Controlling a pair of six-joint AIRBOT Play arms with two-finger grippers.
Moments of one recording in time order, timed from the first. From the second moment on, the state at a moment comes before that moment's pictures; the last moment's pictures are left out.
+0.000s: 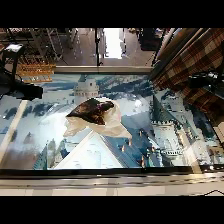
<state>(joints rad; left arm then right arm) -0.09 -1.31 1.83 1.59 -1.48 -1.49 -0.17 -1.09 1.44 -1.40 0.74 1.24</state>
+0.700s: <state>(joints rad) -0.09 -1.31 1.83 1.59 -1.47 -1.49 -0.17 -1.09 1.44 -1.40 0.74 1.24</state>
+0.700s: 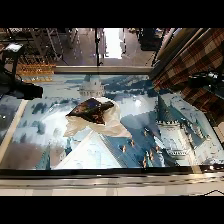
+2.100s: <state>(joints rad) 0.00 -1.75 1.56 1.25 -1.35 -1.30 -0.02 -1.56 0.96 -0.56 1.00 1.01</state>
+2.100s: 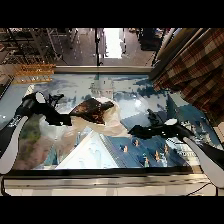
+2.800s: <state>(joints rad) 0.04 -1.66 1.68 1.11 -1.59 -1.24 0.08 -1.42 1.27 -0.95 1.17 1.24</state>
